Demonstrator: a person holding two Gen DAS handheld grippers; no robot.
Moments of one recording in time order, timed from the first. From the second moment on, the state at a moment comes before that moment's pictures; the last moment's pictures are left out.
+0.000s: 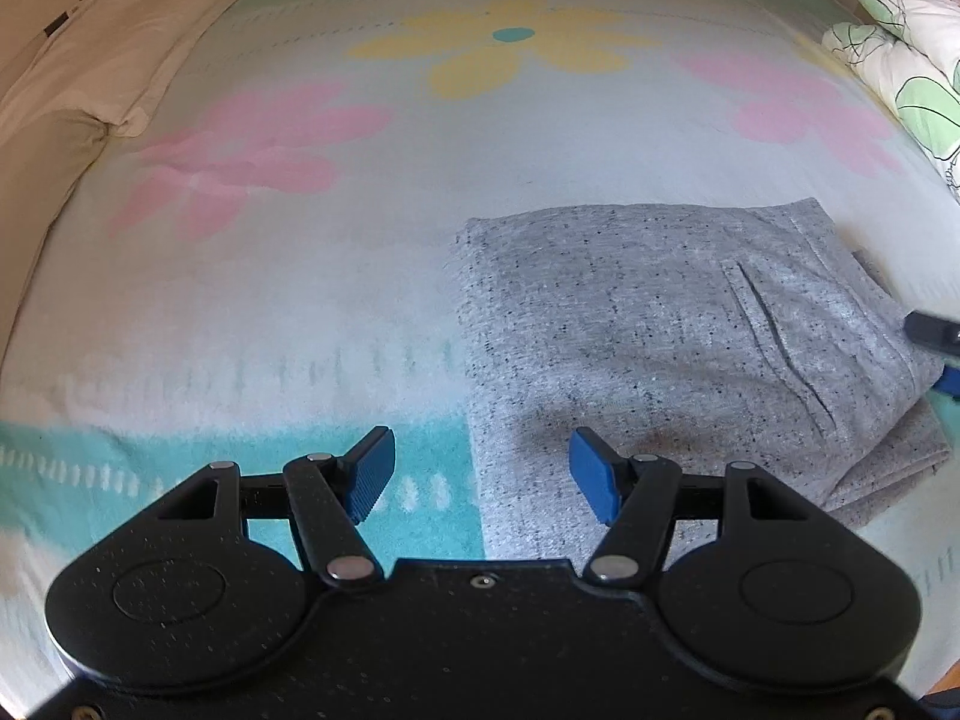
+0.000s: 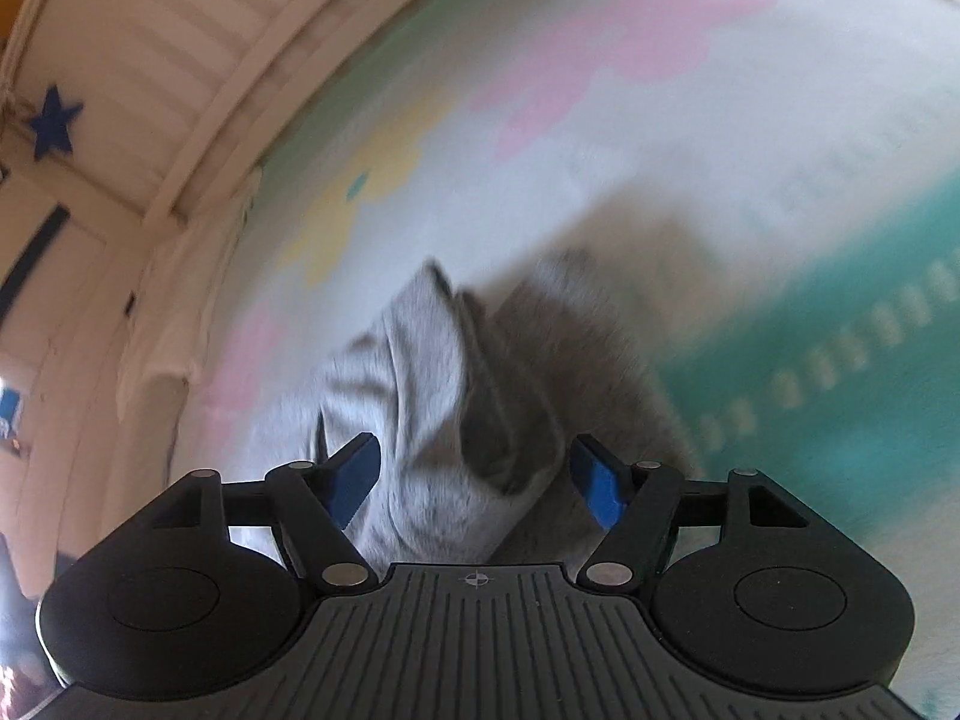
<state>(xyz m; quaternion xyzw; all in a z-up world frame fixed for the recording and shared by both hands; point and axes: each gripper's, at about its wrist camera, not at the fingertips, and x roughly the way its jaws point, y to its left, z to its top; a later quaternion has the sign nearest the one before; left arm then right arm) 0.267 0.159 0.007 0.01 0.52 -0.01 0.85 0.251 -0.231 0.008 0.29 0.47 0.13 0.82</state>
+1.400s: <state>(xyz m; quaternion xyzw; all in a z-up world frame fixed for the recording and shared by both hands) 0.275 0.141 -0.007 -0.01 0.47 -0.02 0.88 0.245 -0.210 0.049 0.09 0.40 0.06 0.91</state>
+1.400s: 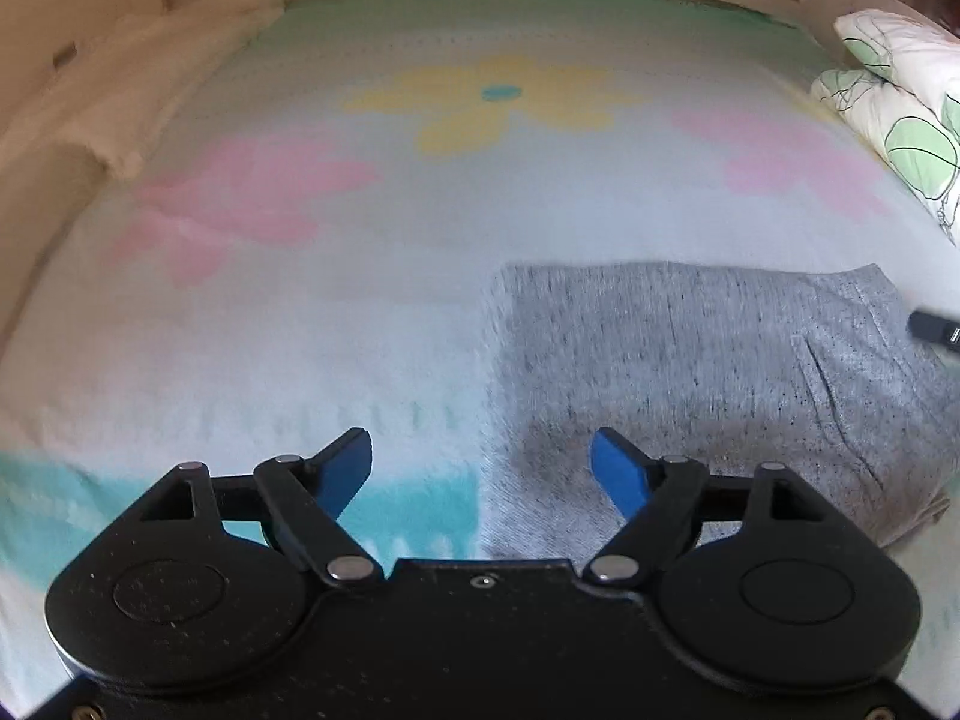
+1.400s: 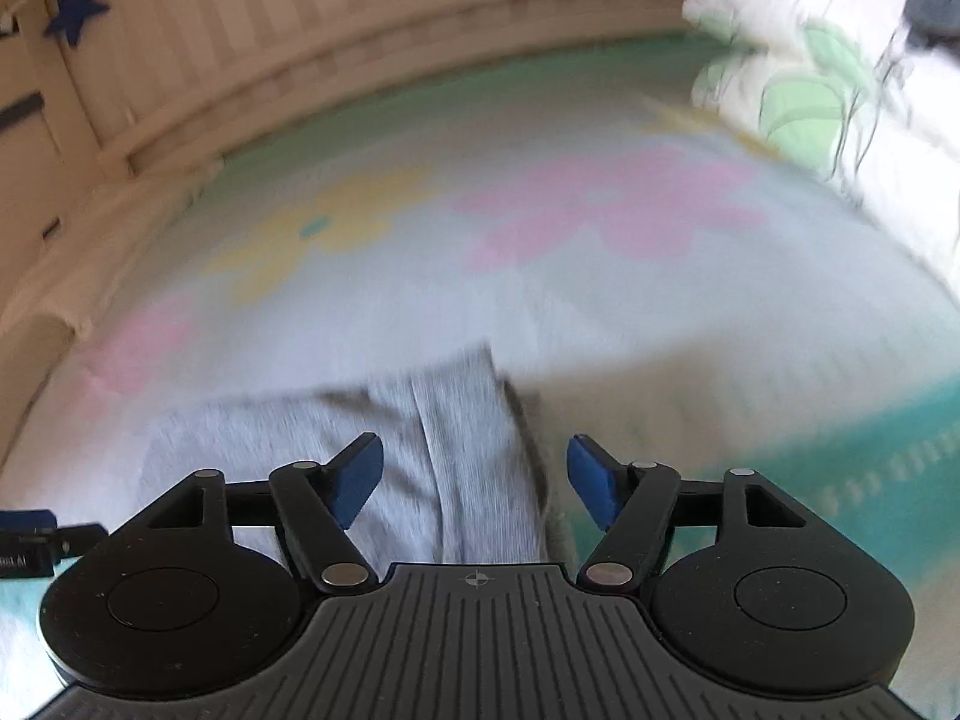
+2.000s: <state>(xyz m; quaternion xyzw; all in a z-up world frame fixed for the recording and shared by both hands) 0.302 0.157 -0.068 -0.11 0.55 -0.01 0.83 0.246 -0.222 0.003 0.17 0.46 0.13 0.86</state>
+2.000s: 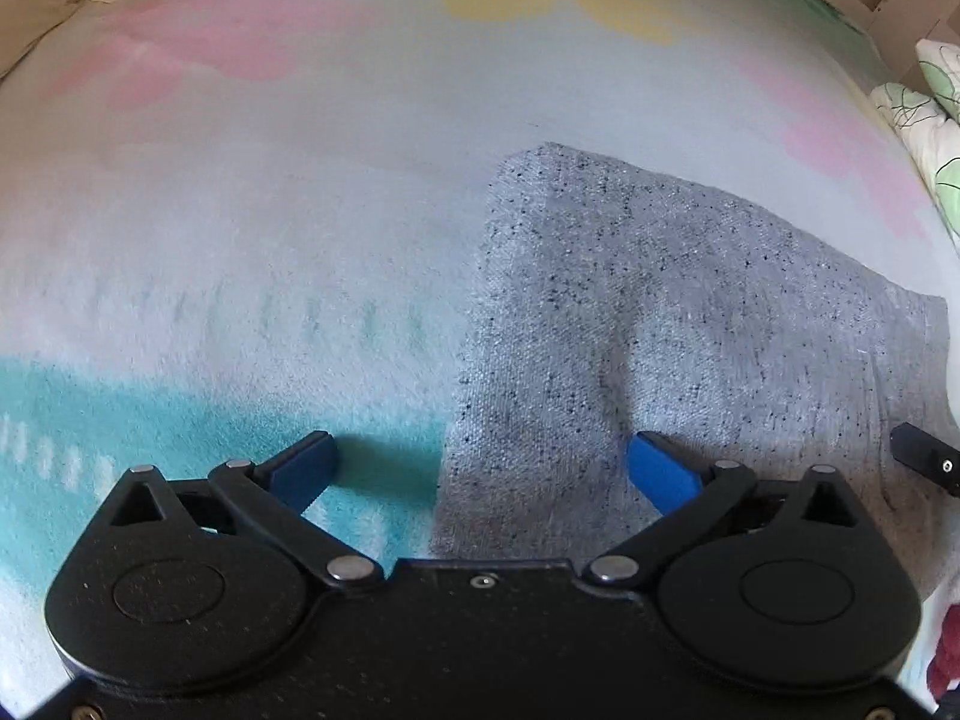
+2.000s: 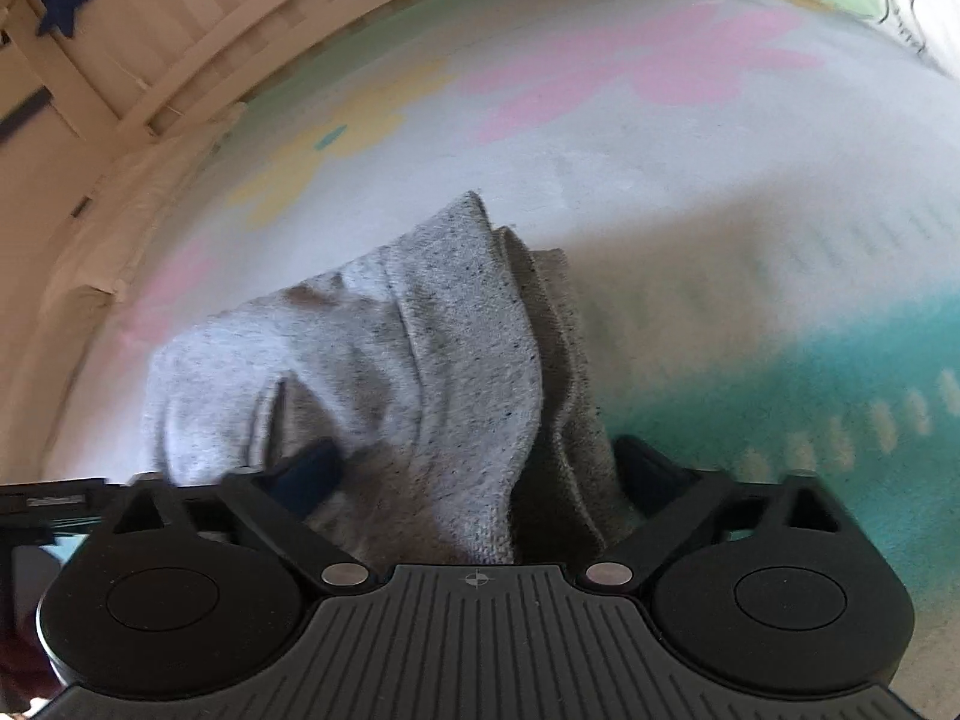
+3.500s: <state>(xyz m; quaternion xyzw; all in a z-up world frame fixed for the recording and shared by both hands) 0.248 0.204 -0.024 -0.08 0.49 0.01 0.87 0.302 -0.168 0.040 0.18 0.44 0.10 0.87</state>
